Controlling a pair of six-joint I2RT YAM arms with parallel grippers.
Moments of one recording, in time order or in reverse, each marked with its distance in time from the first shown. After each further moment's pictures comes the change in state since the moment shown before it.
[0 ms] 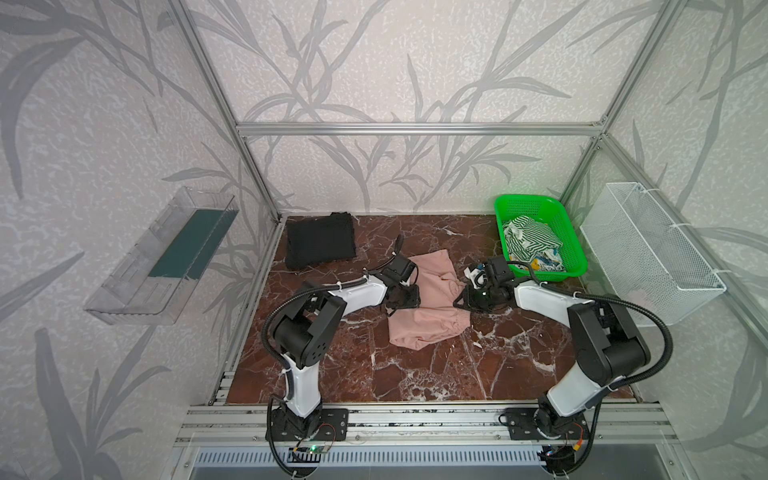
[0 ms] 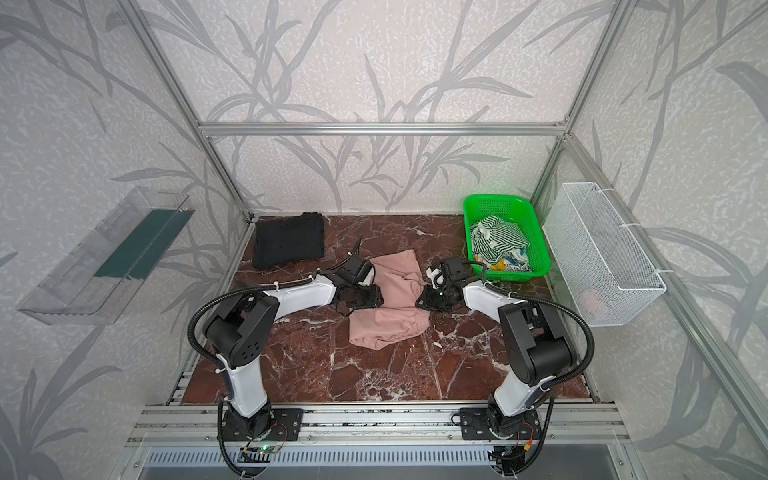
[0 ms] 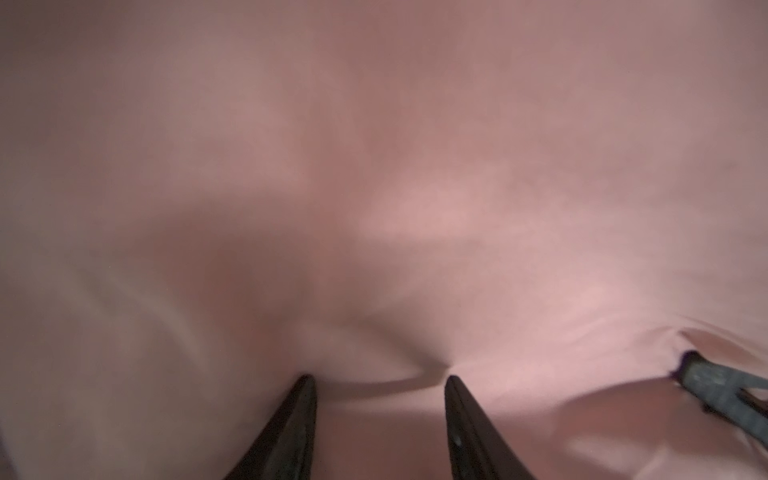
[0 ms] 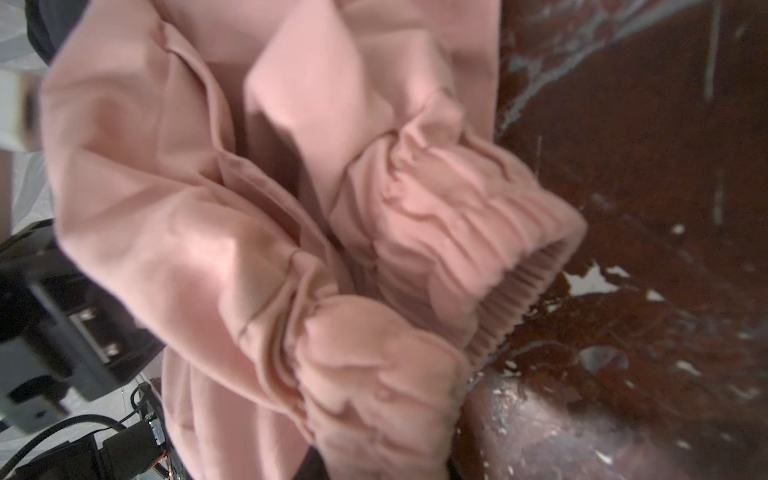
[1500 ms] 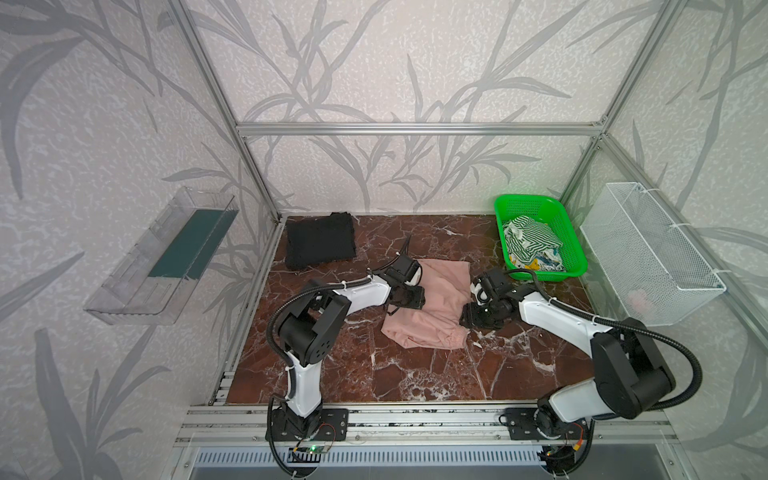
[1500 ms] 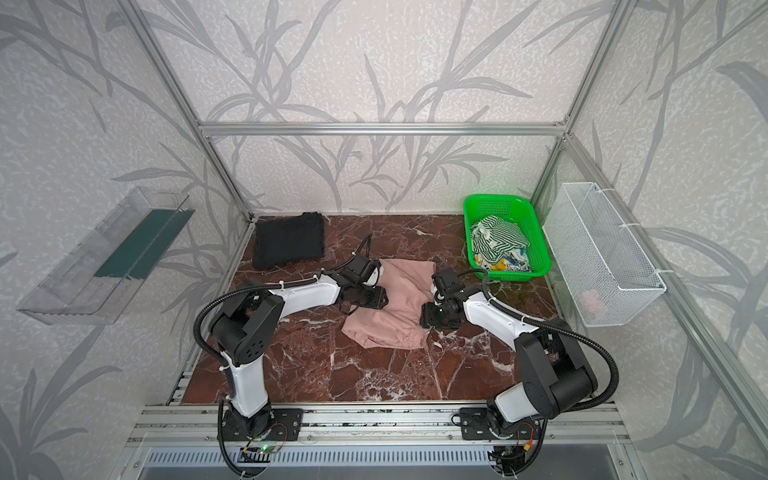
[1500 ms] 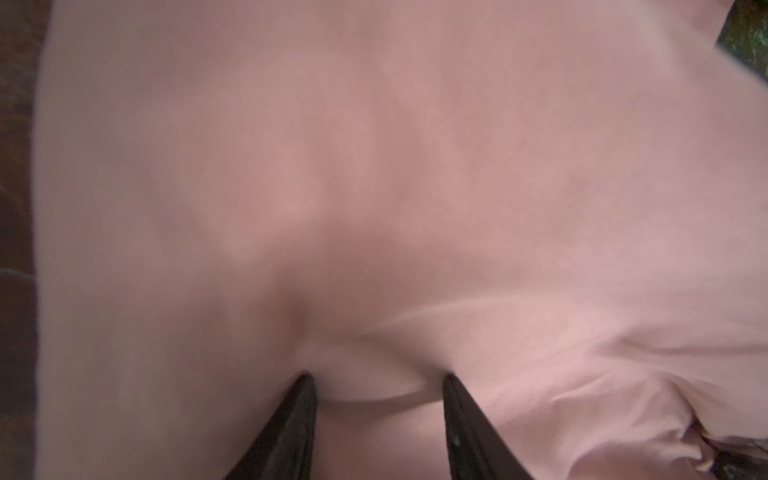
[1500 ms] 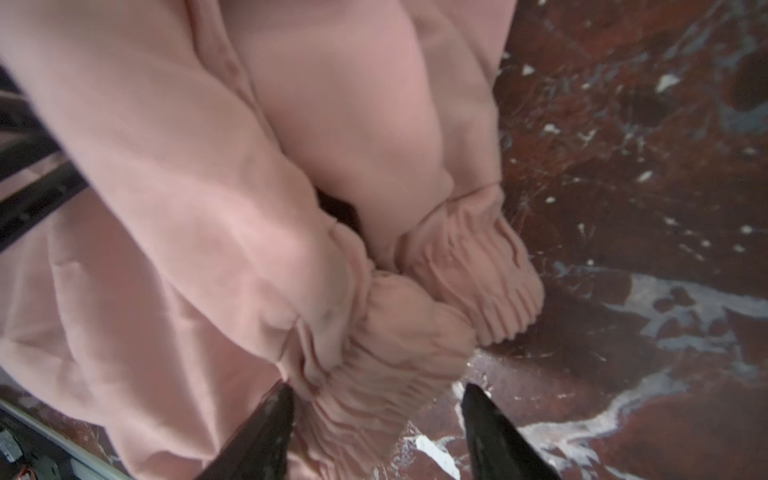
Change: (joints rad) left arm -0.020 0.027 0.022 0.026 0.021 0.153; right arm 0.108 -0.165 -0.097 -0.212 0.278 0.029
